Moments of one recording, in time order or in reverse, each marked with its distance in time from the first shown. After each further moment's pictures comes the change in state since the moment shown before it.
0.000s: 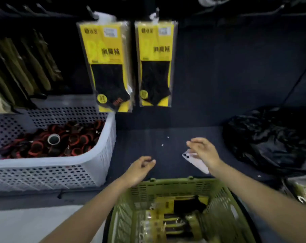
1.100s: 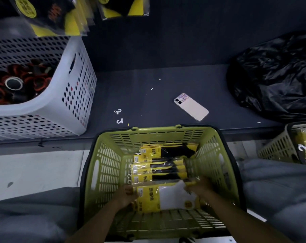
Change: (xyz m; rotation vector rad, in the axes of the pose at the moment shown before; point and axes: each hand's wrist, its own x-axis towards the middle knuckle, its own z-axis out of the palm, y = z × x) left_hand -0.081 -0.202 0.138 0.062 -0.203 -0.543; right_hand -0.064 0.300 -0.075 -0.776 -0.152 0.731
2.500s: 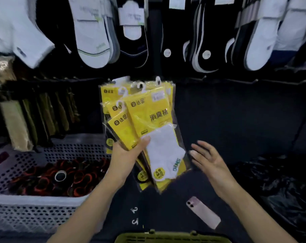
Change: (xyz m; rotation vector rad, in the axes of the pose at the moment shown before) left_hand -0.214 0.304 -0.217 -0.622 0.592 1.224; right_hand -0.256 -0.268 -0.208 0.934 -0.024 -1.212
